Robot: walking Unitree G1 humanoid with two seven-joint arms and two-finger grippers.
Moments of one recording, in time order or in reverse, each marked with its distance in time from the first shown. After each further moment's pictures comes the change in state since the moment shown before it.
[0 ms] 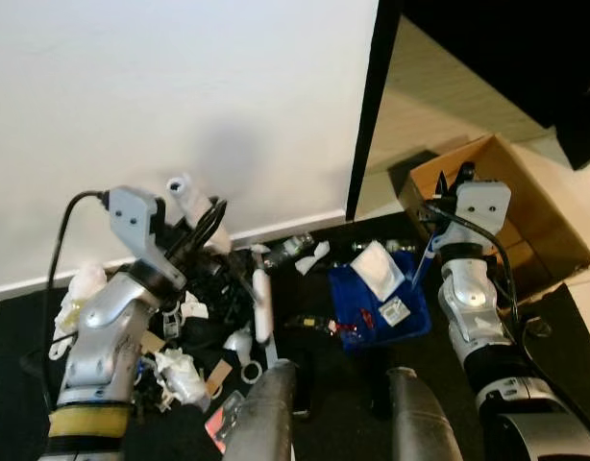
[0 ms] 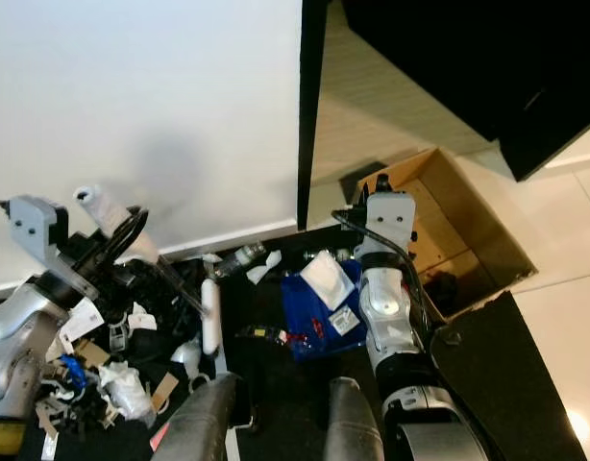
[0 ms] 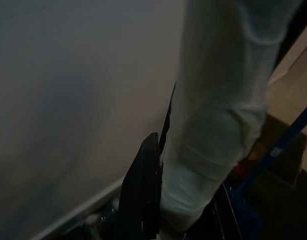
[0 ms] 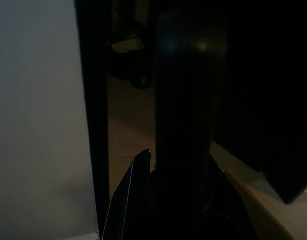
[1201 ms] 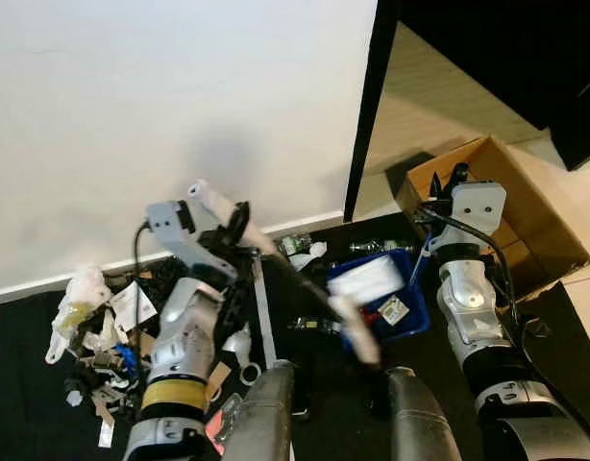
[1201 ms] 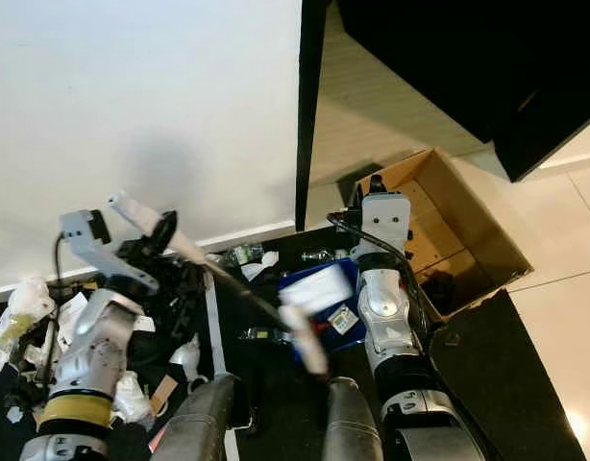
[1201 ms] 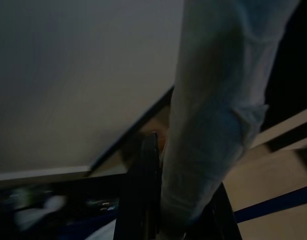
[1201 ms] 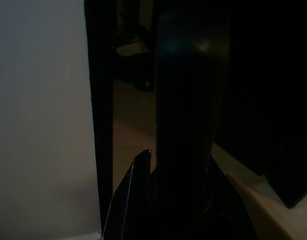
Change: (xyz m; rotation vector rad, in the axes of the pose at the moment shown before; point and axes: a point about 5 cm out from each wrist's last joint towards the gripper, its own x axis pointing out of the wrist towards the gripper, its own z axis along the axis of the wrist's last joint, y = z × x) left arm 0.064 -0.034 -0.037 -0.561 -0.179 0.175; right arm -0.002 0.005 0.002 0.005 -0.008 0.047
